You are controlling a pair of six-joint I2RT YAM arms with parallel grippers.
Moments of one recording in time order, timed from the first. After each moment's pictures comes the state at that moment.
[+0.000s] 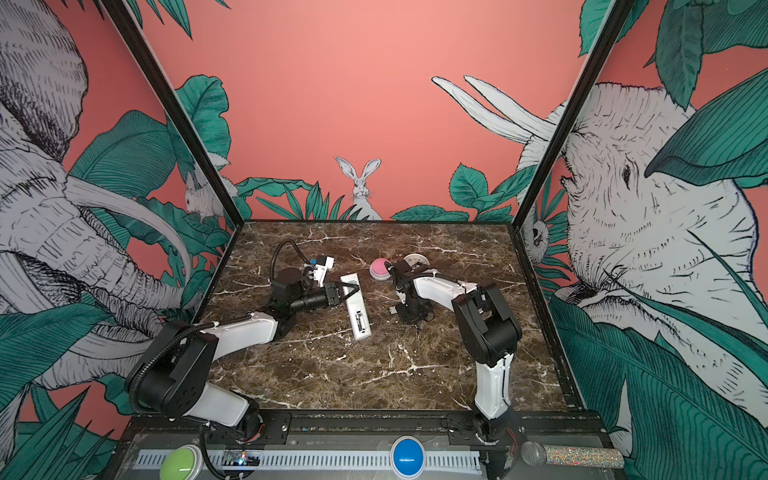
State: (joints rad) left arm -0.45 1.49 0.62 0.61 0.74 -0.88; right arm 0.56 1.92 1.28 -0.88 0.03 0.07
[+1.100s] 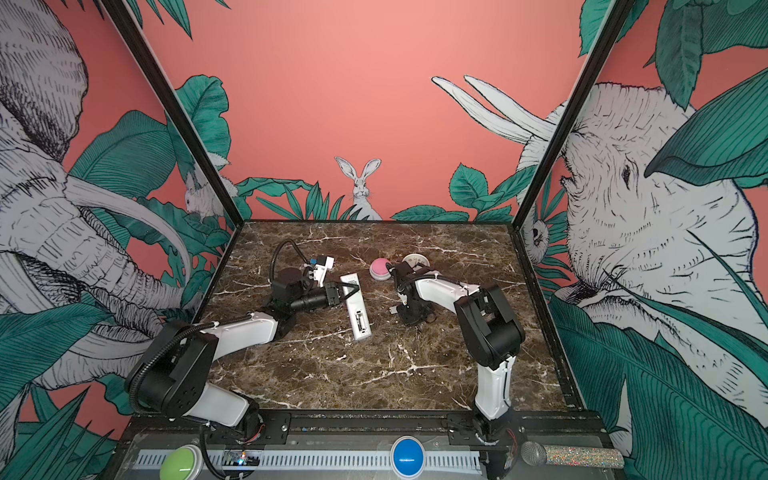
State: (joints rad) left arm -0.45 1.49 0.62 0.61 0.74 -0.88; right arm 0.56 1.89 1.24 -0.86 0.03 0.07
